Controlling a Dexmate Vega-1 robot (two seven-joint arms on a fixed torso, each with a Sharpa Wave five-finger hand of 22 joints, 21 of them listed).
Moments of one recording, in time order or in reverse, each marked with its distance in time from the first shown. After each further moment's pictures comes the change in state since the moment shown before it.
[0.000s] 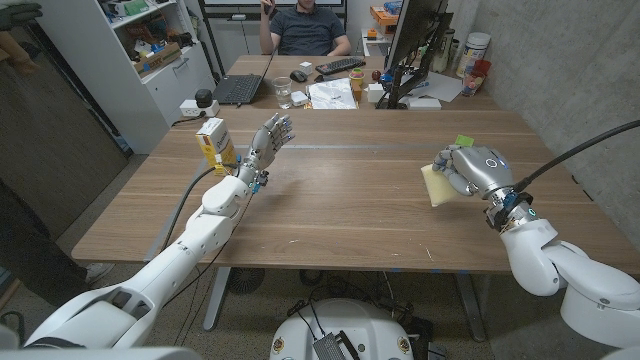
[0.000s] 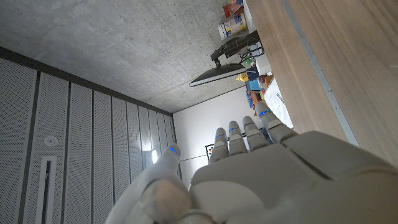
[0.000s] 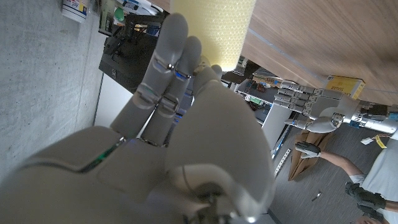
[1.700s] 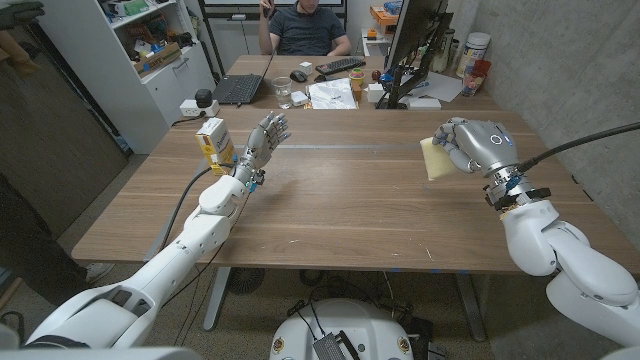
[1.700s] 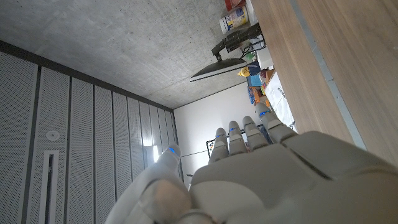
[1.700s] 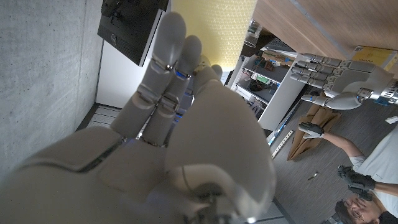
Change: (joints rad) left arm -0.012 -0.008 -0.013 0.040 -0.016 -0.024 -0.020; left_hand 0.000 0.000 -0.008 0.000 0.000 0.000 0.000 0.000 0.000 0.000 0.000 0.000 0.000 0.000 0.000 0.000 0.000 0.000 0.000 -0.009 0.000; right arm 0.061 0.337 0.112 0.041 -0.296 0.245 0.183; right_hand 0.004 -0.004 -0.002 0.004 -0.005 0.000 0.000 0.004 -0.028 0.011 0.004 0.000 -0.004 0.019 0.009 -0.055 0.028 -0.006 0.006 0.070 -0.042
